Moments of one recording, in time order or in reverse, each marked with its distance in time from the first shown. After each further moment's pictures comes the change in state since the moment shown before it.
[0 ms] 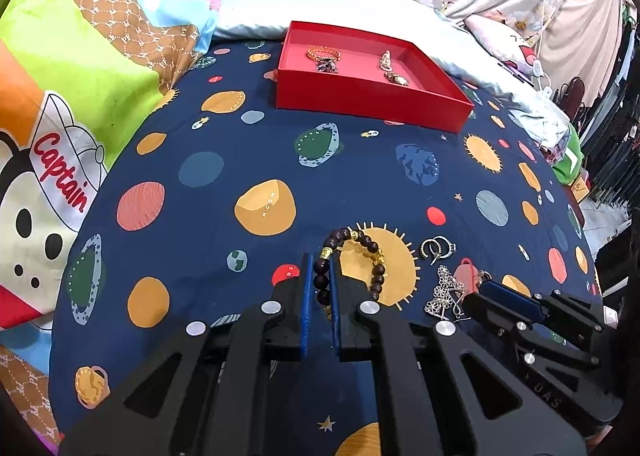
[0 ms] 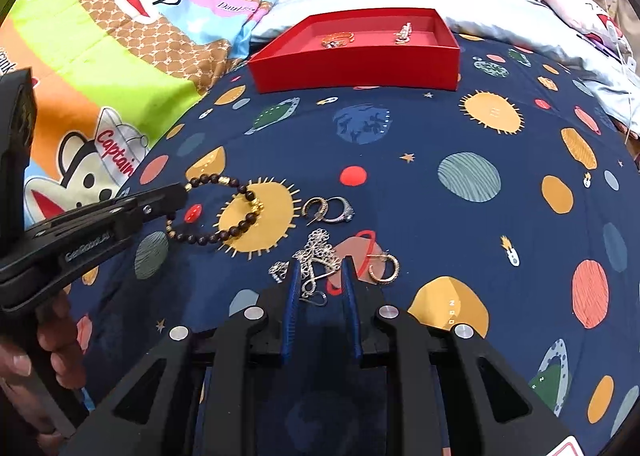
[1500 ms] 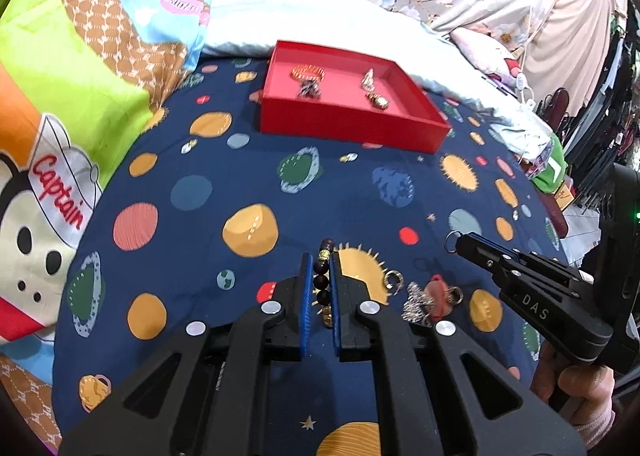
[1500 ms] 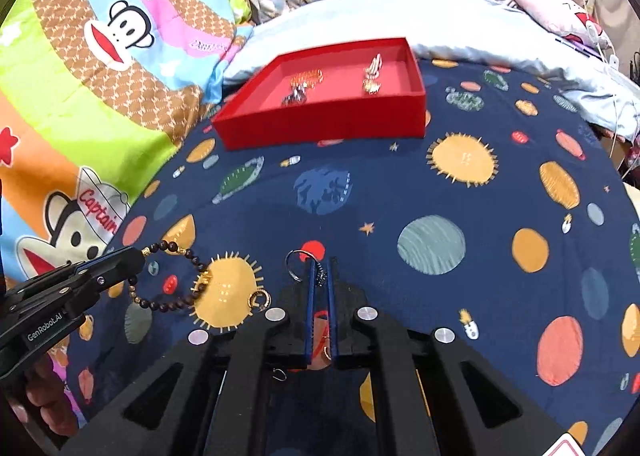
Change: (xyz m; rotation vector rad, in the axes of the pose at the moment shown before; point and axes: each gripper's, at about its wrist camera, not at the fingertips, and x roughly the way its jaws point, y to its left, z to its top) left arm -0.023 -0.007 0.015 0.002 -0.043 -0.058; right arm -0.008 -0.025 0.041 0.062 -0.097 -0.024
